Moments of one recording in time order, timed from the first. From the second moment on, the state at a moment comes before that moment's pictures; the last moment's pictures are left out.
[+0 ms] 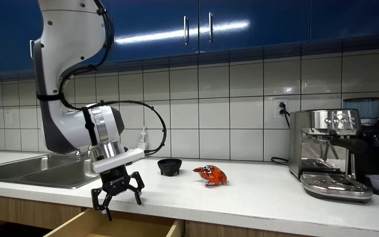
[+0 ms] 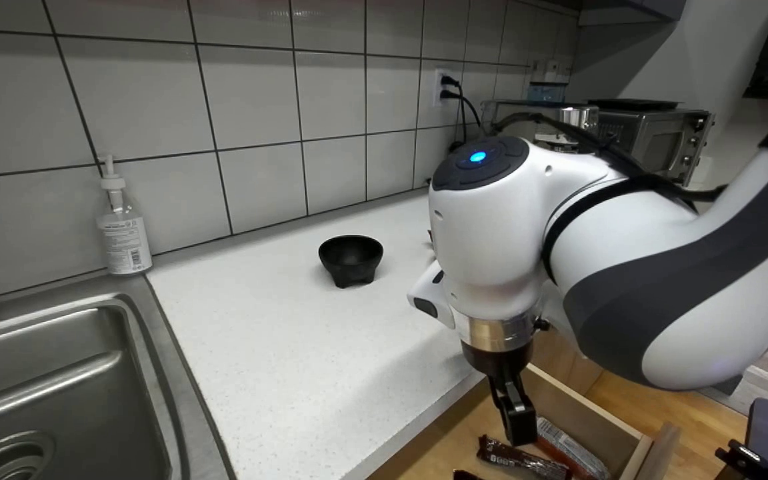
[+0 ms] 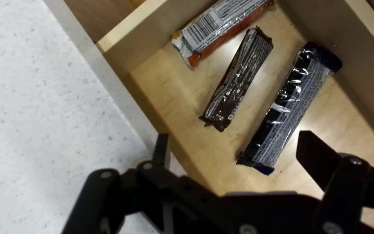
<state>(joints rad) 0.15 0.26 0.05 -2.47 -0.64 2.56 -0.20</state>
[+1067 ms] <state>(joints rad) 0.12 0.20 0.05 -2.33 -0.52 2.56 -0.28</state>
